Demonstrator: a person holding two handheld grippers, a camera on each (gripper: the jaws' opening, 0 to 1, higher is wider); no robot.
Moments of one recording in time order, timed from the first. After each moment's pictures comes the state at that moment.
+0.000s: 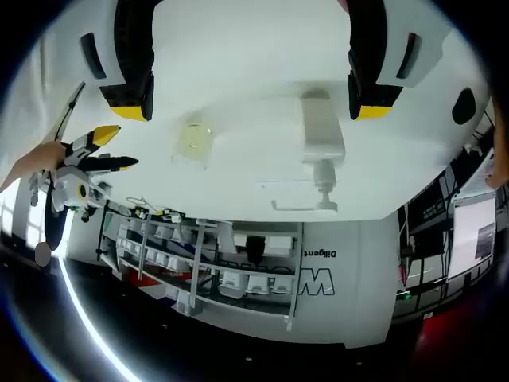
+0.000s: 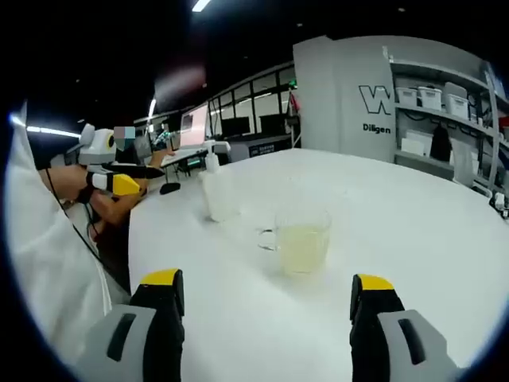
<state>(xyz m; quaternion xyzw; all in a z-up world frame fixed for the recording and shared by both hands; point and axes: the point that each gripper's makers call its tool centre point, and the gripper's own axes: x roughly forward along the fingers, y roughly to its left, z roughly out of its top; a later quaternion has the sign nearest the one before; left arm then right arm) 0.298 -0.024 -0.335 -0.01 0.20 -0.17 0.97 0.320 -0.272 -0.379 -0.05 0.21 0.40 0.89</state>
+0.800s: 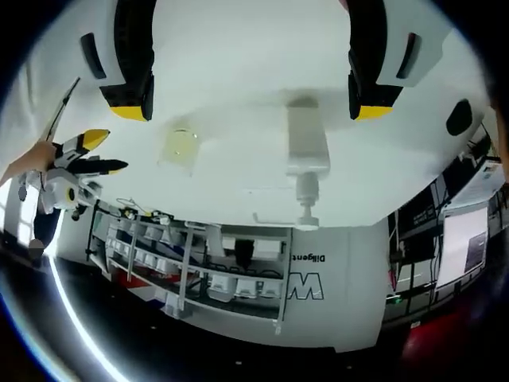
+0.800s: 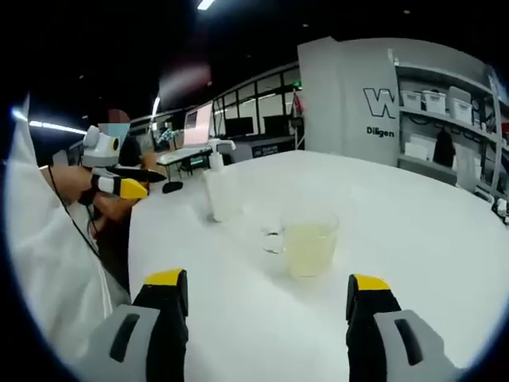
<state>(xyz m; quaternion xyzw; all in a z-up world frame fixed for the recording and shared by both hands) 0.304 -0.006 -0.346 -0.03 0.20 -0.14 0.97 0.325 -0.265 -0.379 -0.05 0.21 0.40 0.89</state>
